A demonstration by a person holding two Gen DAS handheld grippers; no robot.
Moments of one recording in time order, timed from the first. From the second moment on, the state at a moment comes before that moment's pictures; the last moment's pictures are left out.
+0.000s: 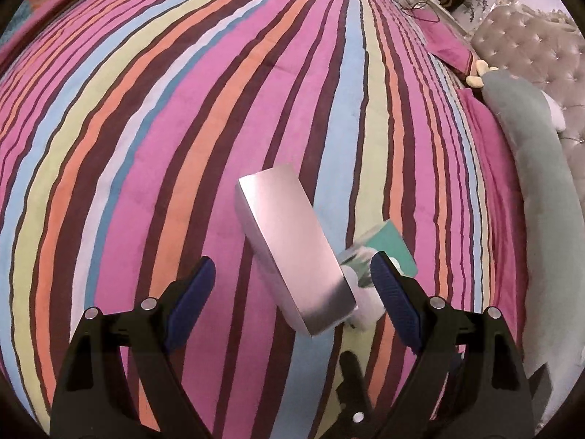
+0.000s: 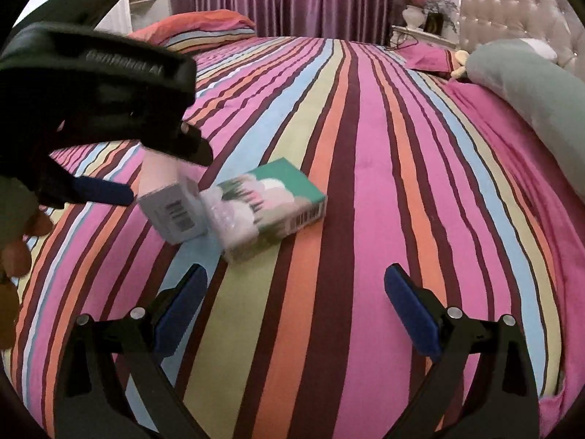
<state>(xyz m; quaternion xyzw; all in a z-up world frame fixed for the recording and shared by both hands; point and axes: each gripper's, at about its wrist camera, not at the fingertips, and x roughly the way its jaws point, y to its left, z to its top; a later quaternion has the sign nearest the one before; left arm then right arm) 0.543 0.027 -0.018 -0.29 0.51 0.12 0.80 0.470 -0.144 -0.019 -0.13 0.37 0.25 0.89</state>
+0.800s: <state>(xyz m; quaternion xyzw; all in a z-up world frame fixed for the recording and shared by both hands) 0.544 0.044 -0.038 -0.29 0.51 0.13 0.80 0.522 -0.115 -0.026 -0.17 0.39 0.32 0.85</state>
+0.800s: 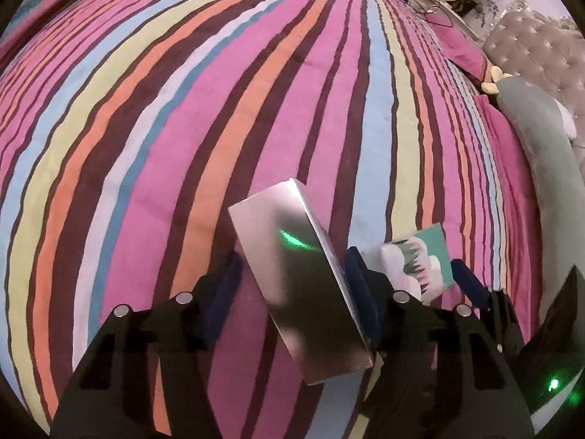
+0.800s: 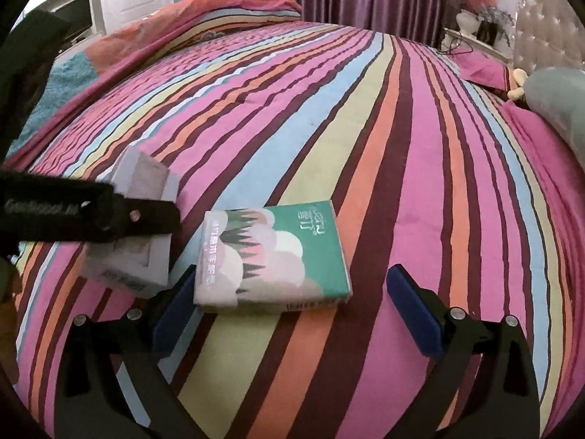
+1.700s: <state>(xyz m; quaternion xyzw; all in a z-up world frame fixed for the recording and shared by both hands) 0.483 0.042 -0.029 -0.27 0.43 0.05 0.86 0.469 -0.144 -0.024 -0.06 0.41 0.21 0.89</state>
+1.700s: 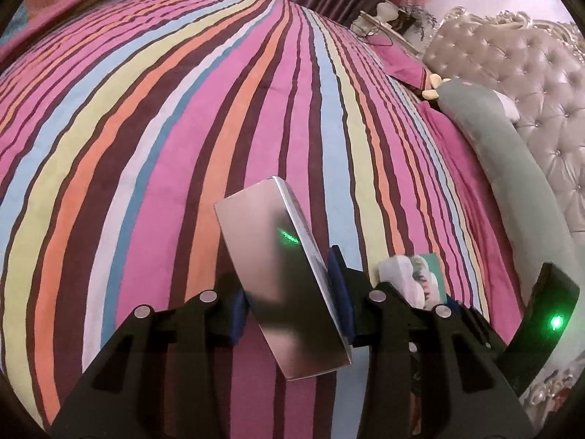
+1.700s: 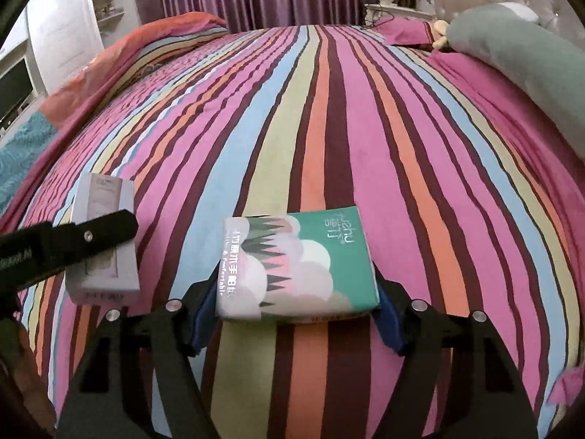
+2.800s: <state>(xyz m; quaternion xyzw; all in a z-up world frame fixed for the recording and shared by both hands) 0.239 0.063 -0.006 -0.20 0.45 0.03 0.87 0.253 -0.165 -0.013 0.01 0.43 0.15 0.89</state>
